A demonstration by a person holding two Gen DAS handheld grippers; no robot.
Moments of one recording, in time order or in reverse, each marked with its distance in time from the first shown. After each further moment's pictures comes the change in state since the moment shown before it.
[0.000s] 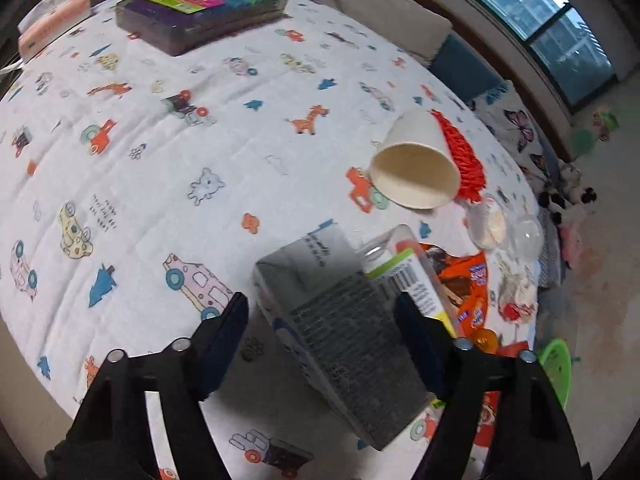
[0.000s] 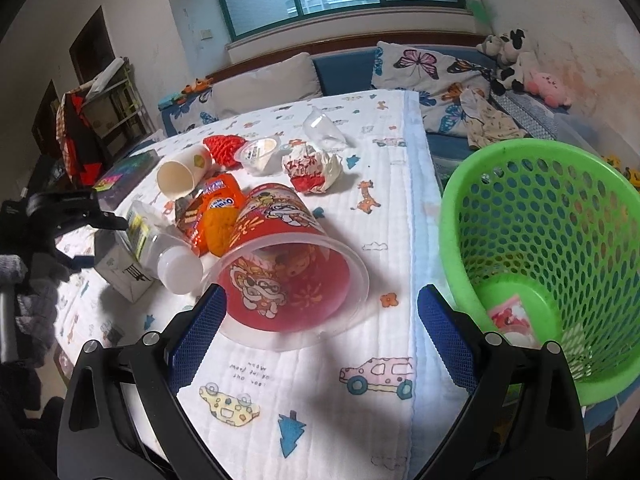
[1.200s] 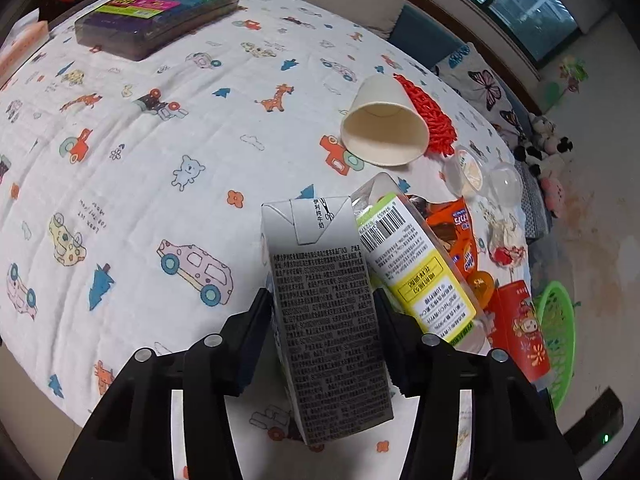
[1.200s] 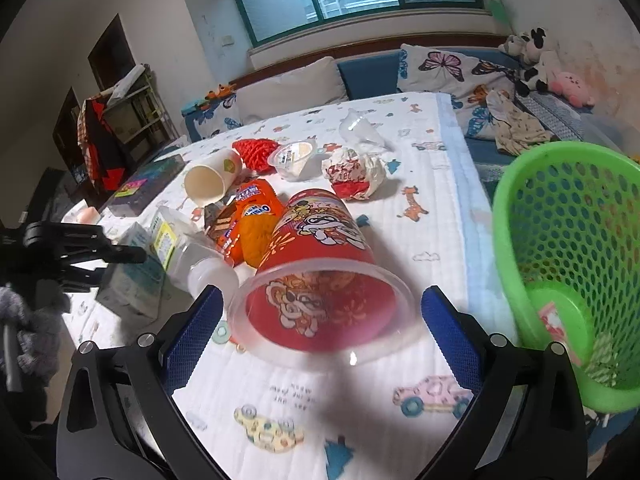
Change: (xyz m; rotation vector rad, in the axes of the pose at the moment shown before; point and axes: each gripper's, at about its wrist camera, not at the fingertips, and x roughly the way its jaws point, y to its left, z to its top) left arm -0.004 0.003 -0.014 0.157 0.057 -0.058; right arm 0.019 0.020 0.006 0.003 -0.009 0.101
